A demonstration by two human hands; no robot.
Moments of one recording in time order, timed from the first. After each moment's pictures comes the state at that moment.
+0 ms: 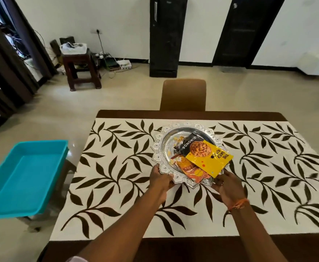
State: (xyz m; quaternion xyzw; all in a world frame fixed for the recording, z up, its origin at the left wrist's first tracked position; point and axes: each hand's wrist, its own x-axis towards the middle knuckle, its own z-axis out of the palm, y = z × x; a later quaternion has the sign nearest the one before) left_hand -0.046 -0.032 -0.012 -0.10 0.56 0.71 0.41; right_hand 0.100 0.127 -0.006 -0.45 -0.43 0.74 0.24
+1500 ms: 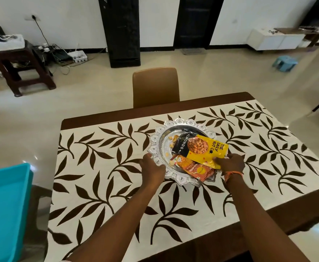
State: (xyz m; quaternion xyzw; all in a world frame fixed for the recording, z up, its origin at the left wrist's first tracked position) left_hand -0.115 -0.003 -0.004 0.16 0.82 0.46 0.31; right_hand 0.067 0.185 -0.022 -0.68 -0.58 0.38 0.23
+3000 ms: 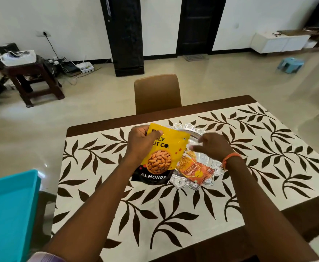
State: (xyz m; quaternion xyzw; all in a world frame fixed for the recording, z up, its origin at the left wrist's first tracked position) left_hand -0.161 0.008 0.094 0.32 0.68 0.61 0.24; right_hand 0.020 0.180 0.081 -0.41 -0.88 0.25 0.04
